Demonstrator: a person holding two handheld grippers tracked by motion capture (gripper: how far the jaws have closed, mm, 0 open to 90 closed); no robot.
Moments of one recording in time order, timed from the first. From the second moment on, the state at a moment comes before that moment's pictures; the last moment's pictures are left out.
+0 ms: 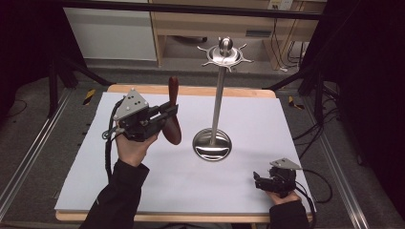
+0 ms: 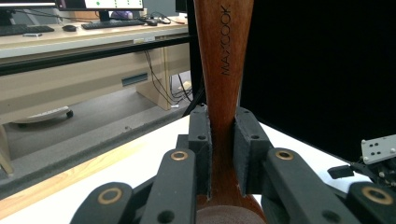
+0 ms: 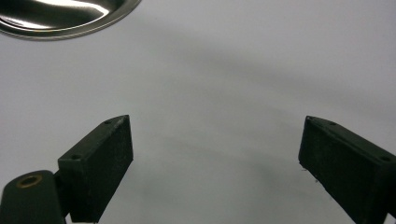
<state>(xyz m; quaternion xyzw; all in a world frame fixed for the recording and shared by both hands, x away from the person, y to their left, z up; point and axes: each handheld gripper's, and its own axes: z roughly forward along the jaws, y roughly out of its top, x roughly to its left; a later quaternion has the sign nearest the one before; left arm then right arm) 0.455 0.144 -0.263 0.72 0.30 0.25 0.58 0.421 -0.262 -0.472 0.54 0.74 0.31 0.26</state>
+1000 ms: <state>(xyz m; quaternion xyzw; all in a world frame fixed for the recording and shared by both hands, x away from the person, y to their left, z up) 0.470 0.119 -0.241 0.72 0.28 0.24 0.58 0.421 -0.262 -0.471 0.54 0.74 0.31 0.26</state>
